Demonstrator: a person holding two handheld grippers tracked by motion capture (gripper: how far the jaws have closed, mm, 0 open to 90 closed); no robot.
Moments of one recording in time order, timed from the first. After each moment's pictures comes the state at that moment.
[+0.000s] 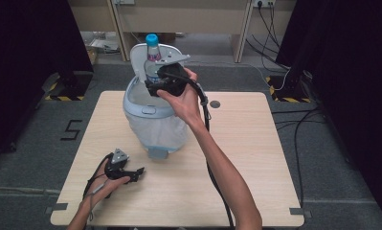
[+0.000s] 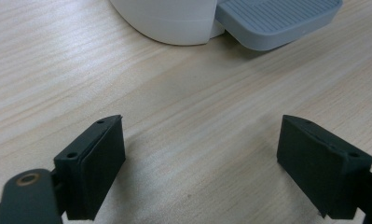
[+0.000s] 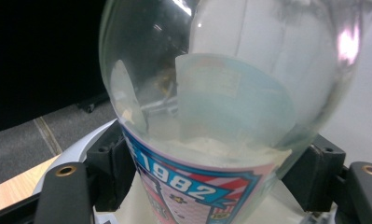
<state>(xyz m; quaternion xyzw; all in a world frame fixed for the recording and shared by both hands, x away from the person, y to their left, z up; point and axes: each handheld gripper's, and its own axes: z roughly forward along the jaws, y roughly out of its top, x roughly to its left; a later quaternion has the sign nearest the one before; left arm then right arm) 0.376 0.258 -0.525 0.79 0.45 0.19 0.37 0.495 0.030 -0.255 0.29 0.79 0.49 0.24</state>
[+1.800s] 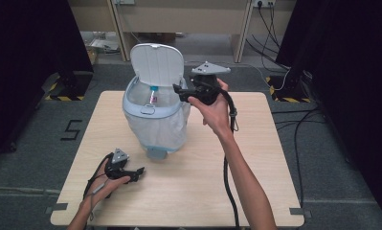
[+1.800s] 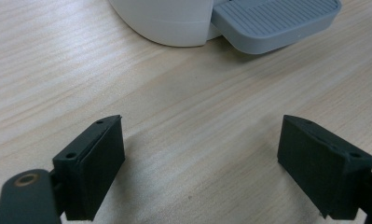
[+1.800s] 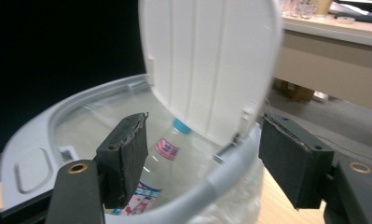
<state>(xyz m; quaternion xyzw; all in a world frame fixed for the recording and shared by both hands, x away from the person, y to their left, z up) 0.377 0.258 -0.525 0.79 0.45 0.19 0.37 0.485 -0.052 -0.275 0.32 0.75 0.53 0.23</state>
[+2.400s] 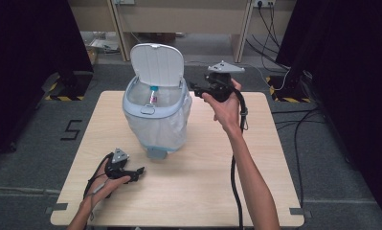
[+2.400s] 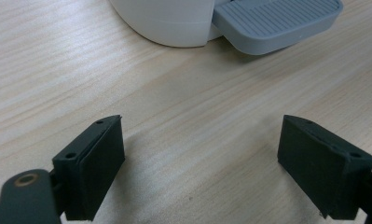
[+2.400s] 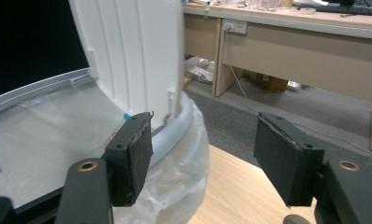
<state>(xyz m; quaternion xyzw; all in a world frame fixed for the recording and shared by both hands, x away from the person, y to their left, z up) 0.377 0.258 -0.525 0.79 0.45 0.19 0.37 0.506 -0.087 -0.287 0.37 0.73 0.52 0.25</state>
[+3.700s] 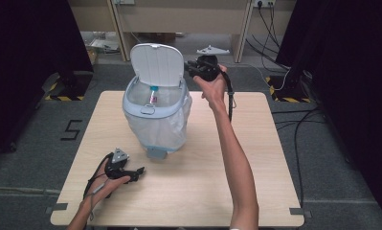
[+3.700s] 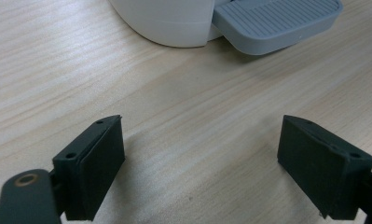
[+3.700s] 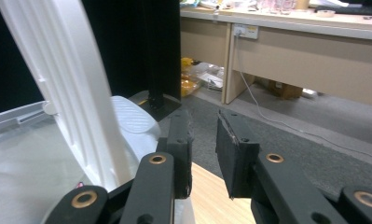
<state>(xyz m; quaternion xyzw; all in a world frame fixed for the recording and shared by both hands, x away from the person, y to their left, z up) 0.377 0.258 -0.524 0.79 0.45 0.19 0.37 0.586 -0.058 -0.292 0.35 0.73 0.54 0.23</state>
